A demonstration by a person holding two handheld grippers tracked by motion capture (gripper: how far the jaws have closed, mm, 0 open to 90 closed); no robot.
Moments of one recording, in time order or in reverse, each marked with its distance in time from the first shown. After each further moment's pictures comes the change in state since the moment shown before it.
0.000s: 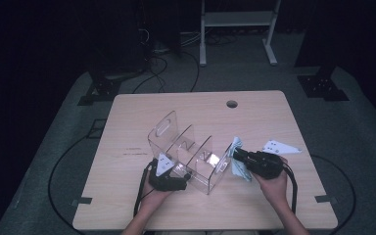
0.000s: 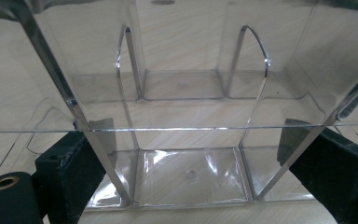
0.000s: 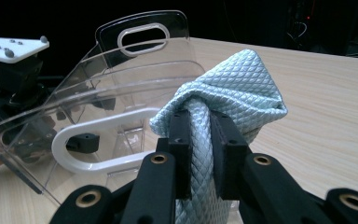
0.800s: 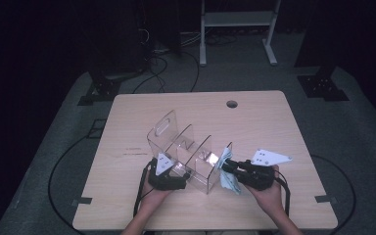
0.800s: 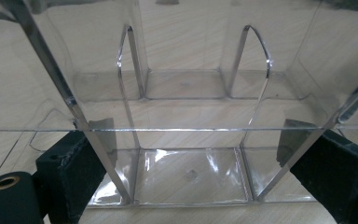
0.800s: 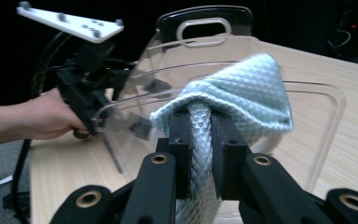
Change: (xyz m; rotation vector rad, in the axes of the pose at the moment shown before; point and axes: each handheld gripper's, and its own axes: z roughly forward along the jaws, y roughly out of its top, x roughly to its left) left arm 0.002 0.000 0.001 -0.004 0.010 -0.008; right arm 0.040 0.003 0.002 0.034 0.100 -0.110
